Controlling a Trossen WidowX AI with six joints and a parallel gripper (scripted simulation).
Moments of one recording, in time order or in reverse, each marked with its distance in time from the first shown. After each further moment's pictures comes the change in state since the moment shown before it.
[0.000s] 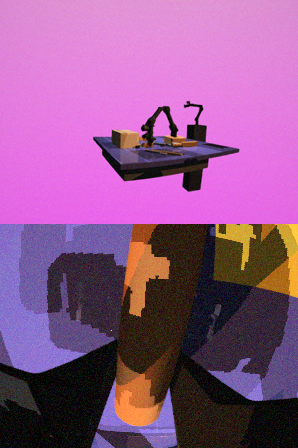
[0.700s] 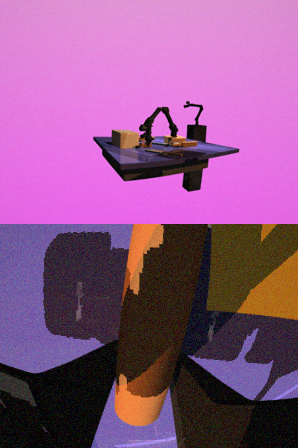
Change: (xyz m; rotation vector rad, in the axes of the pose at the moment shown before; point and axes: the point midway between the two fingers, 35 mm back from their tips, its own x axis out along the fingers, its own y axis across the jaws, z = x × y) arm 0.000 0.000 0.020 0.000 -0.001 0.000
